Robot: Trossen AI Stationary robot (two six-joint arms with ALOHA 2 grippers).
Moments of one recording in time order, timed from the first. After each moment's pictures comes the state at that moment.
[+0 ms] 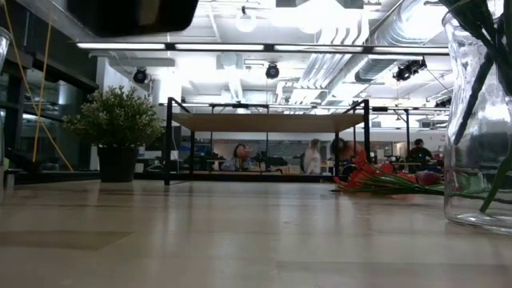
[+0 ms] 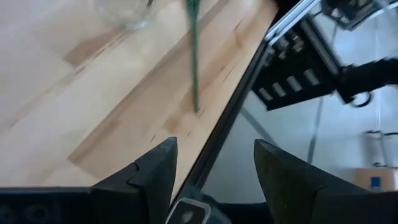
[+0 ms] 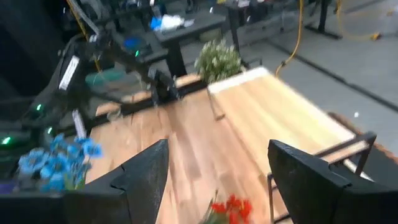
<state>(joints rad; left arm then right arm) -0.70 2.16 1.69 -0.27 -0.46 -1.29 0.98 0.58 1.47 -1.57 1.06 0.88</state>
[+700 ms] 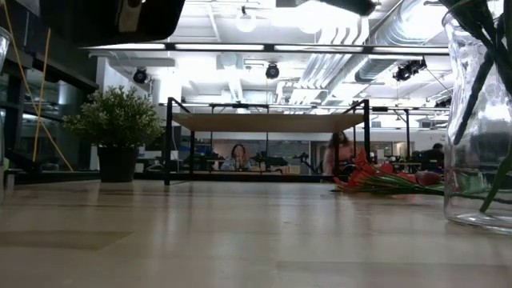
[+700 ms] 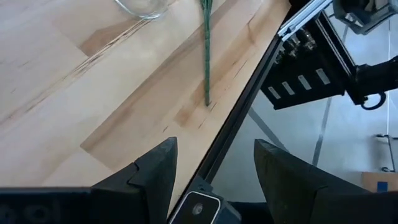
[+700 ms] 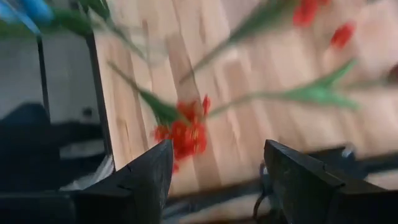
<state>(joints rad) -0.71 2.16 1.69 -0.31 -0.46 -1.34 0.81 0.58 1.10 -1.54 0.19 1.13</state>
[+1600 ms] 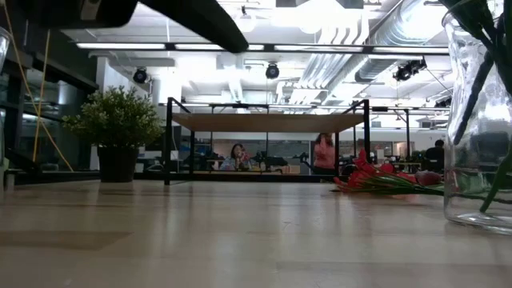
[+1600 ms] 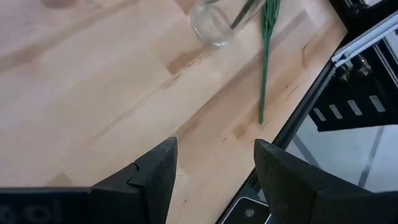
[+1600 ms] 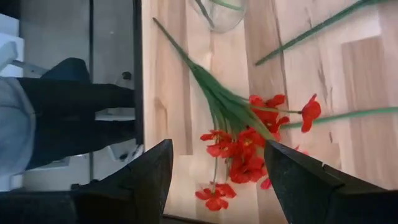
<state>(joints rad) -0.71 2.09 1.69 -0.59 -0.54 -1.48 0.81 0.67 0.64 -0.85 0.00 1.00</state>
